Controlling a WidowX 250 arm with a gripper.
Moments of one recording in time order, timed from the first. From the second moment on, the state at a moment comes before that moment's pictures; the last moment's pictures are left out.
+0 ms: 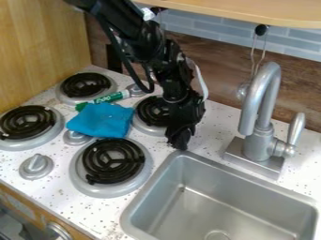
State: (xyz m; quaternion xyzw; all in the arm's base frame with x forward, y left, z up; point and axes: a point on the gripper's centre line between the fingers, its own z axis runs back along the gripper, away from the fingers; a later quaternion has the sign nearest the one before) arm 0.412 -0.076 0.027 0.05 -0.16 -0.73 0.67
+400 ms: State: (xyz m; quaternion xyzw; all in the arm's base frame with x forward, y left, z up) arm 0.386 -0.058 0.025 0.05 -0.13 -0.71 0.69
